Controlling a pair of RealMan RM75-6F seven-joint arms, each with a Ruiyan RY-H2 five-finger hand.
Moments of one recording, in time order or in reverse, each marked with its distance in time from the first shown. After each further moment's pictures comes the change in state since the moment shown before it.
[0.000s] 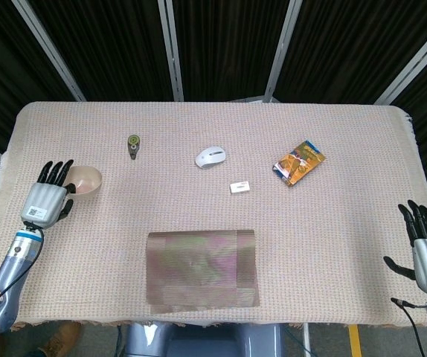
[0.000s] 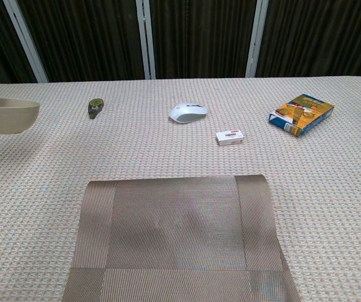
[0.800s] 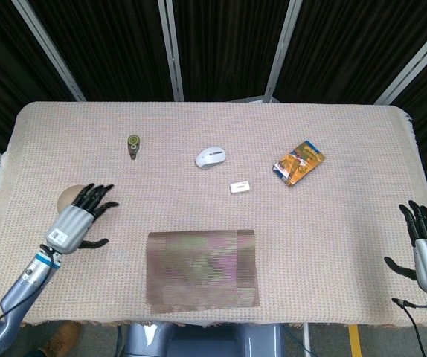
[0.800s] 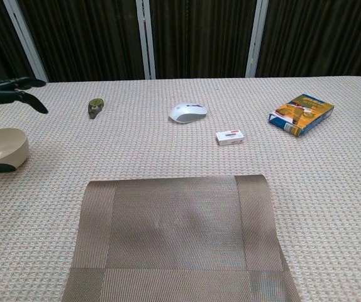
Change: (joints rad) left arm 0.012 0.067 0.157 -0.232 0.316 0.179 -0.264; right arm -0.001 0.011 -0.003 -0.010 0.005 -0.008 0.017
